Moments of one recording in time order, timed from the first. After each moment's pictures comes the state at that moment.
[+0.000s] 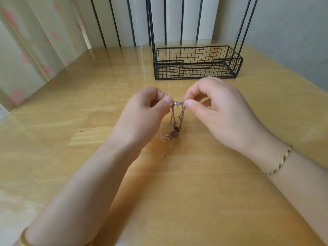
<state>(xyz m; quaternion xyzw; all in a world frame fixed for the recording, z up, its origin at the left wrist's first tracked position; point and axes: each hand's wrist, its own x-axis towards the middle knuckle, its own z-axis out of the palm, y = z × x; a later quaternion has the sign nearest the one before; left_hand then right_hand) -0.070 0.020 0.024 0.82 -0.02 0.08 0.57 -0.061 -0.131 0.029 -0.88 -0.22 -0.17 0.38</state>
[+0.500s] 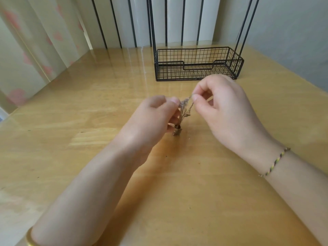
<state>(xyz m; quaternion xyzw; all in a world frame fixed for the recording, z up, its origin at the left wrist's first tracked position) -0.074 0.007 0.026 0.75 -0.01 0.00 0.67 -0.059 -0.129 0.026 -0.89 -0.16 -0.24 0.34</state>
